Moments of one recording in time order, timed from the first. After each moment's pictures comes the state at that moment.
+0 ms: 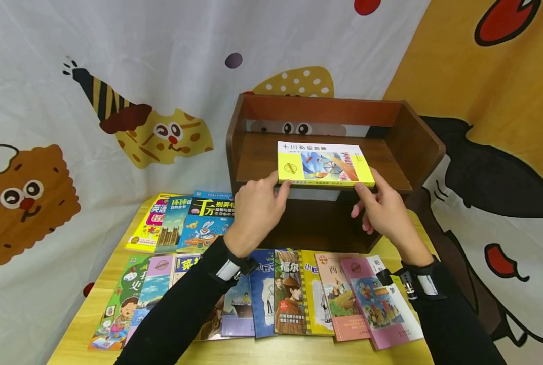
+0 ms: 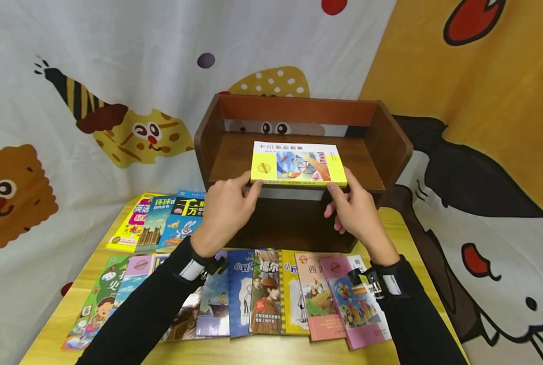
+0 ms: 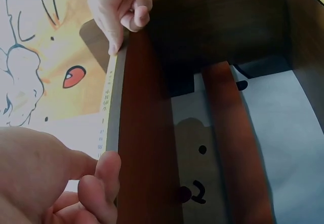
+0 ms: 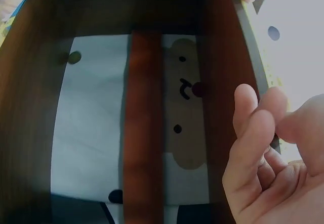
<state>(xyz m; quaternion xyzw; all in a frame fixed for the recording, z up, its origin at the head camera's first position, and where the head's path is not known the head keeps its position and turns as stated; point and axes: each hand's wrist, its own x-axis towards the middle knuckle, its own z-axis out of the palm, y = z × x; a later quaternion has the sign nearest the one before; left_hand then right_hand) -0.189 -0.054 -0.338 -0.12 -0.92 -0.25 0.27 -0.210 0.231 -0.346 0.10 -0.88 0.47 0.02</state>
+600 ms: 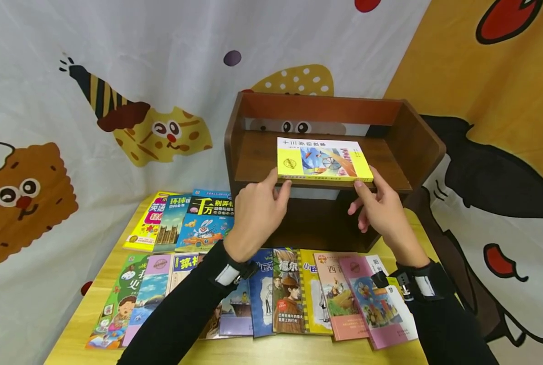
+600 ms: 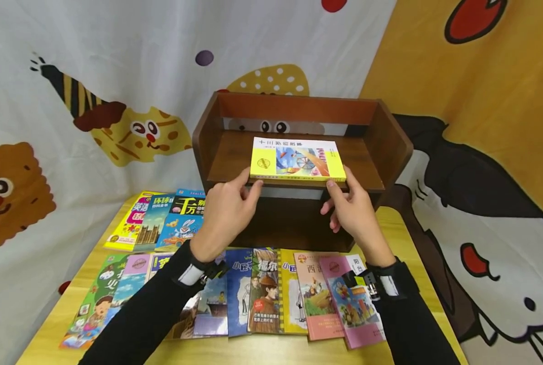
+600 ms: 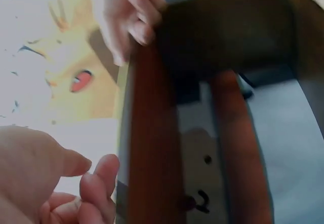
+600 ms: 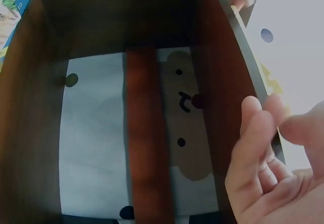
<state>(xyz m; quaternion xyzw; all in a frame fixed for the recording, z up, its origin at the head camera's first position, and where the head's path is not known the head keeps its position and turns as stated) -0.181 -0.051 -0.342 -0.13 -0.91 -0.28 0.29 -0.209 0.228 -0.351 0.07 -0.83 0.55 0.02</state>
